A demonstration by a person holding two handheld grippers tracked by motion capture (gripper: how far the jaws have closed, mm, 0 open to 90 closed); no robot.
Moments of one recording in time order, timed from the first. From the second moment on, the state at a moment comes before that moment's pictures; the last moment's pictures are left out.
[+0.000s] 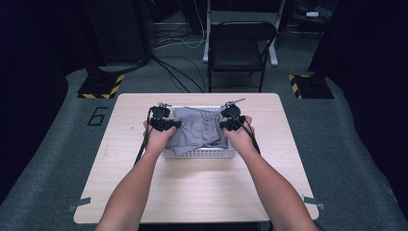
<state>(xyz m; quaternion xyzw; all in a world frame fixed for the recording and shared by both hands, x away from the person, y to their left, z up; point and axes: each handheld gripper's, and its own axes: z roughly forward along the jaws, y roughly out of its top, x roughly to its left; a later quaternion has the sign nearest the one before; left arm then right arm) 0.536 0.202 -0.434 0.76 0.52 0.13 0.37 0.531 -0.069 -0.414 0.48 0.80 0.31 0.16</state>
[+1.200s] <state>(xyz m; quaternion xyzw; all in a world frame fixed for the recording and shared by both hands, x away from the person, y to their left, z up) 0.532 0.196 -0.446 0.77 0.52 0.14 0.35 0.528 -0.066 -0.431 0.49 0.80 0.30 0.15</state>
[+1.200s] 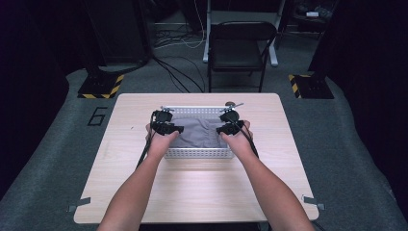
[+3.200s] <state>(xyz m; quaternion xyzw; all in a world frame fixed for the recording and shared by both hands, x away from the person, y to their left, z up) 0.407 0.250 -0.428 0.78 0.46 0.09 0.41 0.402 -0.105 -0.414 0.40 0.83 0.37 0.14</state>
